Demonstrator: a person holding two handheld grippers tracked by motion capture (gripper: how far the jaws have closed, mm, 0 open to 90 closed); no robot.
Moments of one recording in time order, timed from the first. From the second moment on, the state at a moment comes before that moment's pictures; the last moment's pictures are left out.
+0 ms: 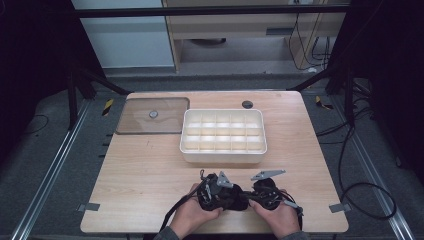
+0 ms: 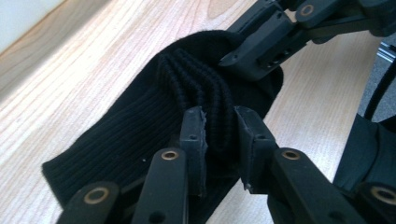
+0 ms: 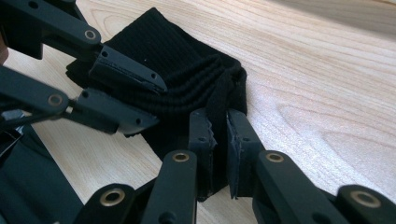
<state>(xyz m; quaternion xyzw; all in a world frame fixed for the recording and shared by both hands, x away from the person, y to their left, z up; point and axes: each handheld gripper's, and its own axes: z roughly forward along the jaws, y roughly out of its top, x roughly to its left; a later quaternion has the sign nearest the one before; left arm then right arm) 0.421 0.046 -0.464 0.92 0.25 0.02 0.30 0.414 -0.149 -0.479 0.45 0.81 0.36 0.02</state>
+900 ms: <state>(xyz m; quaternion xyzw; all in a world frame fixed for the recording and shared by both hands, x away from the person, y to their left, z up) 0.411 0.052 -0.436 0.92 0.24 0.04 0.32 0.413 -0.153 -0.479 0.45 0.81 0.36 0.02</state>
